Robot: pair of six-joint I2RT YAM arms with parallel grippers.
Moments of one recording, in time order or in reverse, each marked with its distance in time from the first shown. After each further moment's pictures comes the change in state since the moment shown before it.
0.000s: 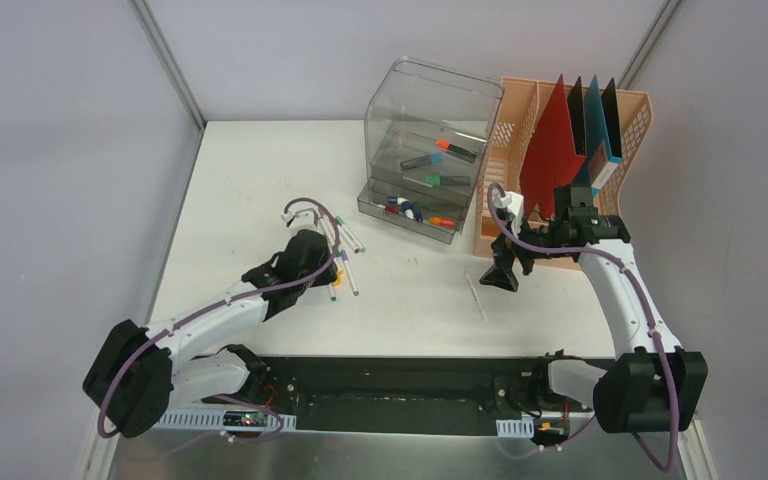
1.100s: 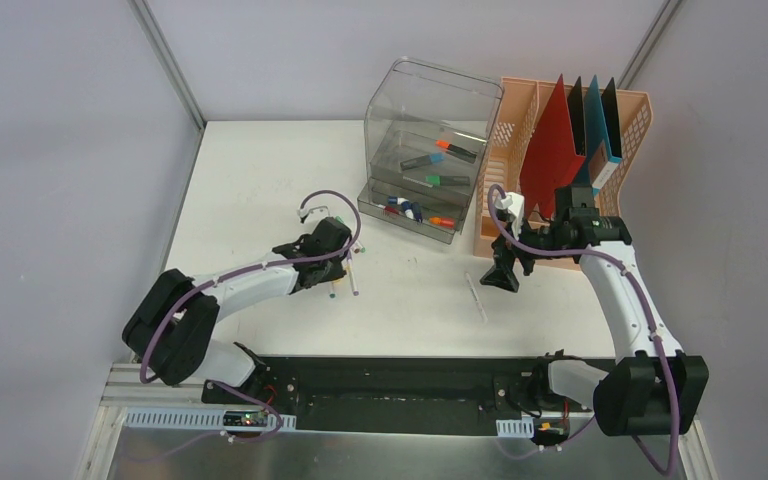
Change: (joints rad) left arm 0.000 0.347 0.190 -0.102 -0.055 -0.084; right arm -0.001 -0.012 0.000 -0.003 0.002 -0.011
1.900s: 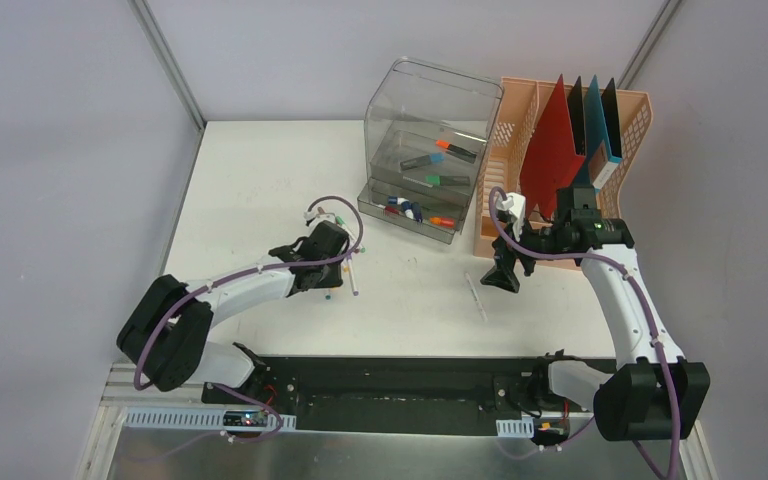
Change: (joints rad) left arm -0.002 -0.067 -0.024 -0.076 0.077 0.143; right arm 0.000 -0.024 0.000 0.000 0.000 -0.004
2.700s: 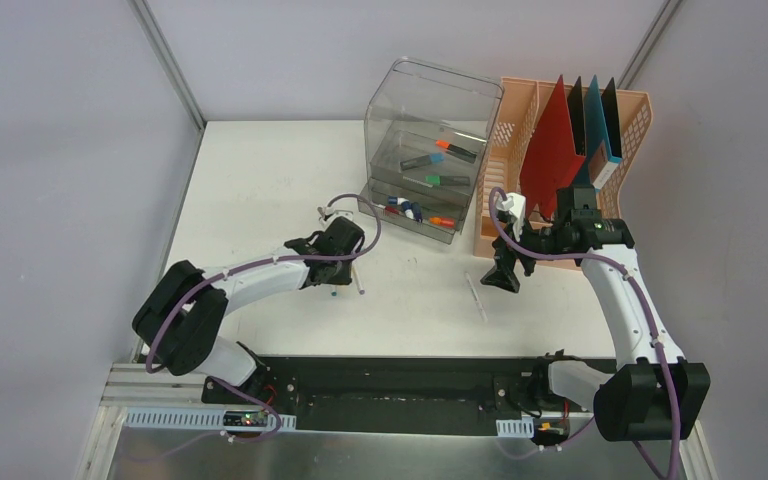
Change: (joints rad) left arm -0.048 0.115 0.100 -0.027 -0.010 0.072; right arm 0.000 -0.002 0.000 0.000 0.000 -0.004
